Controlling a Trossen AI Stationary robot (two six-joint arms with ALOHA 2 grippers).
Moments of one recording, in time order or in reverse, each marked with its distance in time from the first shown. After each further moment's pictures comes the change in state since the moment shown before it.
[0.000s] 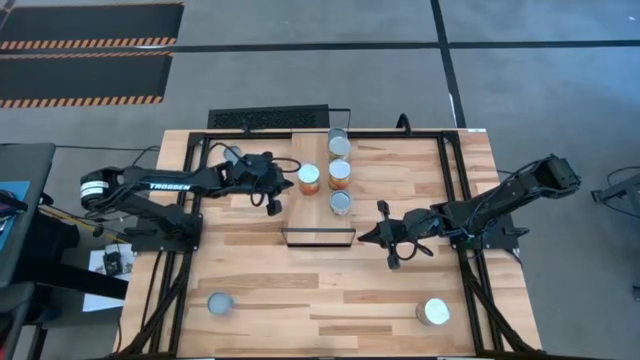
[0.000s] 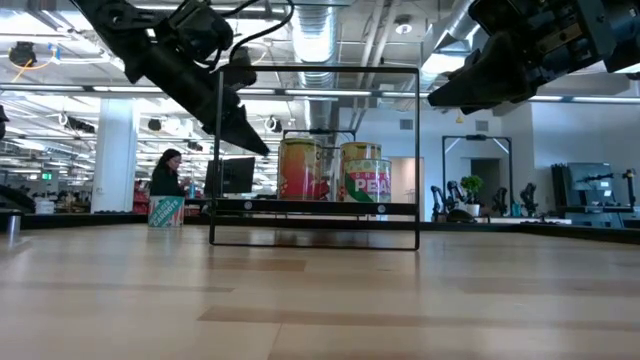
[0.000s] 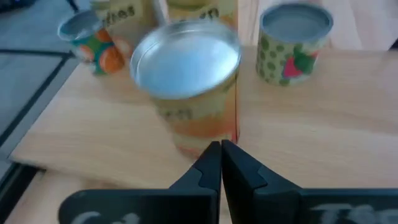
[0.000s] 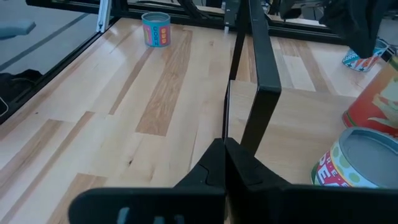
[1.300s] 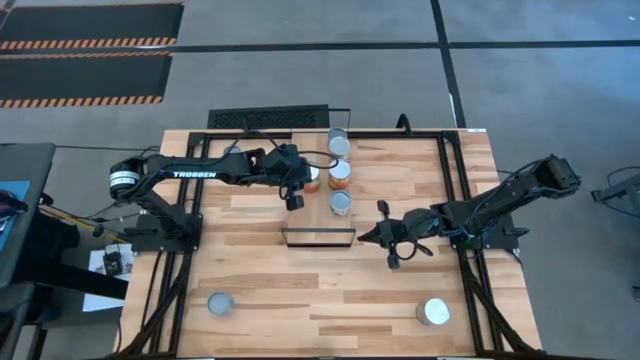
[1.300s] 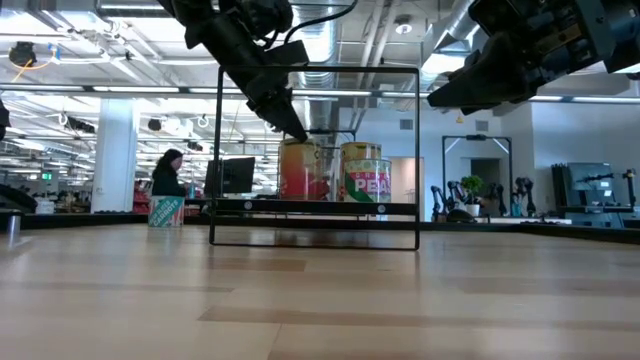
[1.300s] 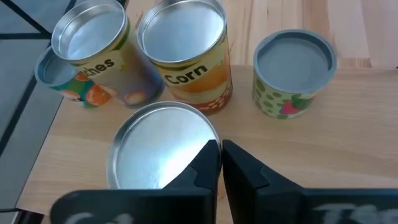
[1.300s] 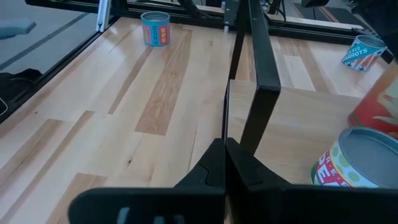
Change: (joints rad) left arm -0.059 0.248 0.454 -0.383 -0.065 0.034; right arm -0.003 0.000 0.000 -0.002 0.000 0.000
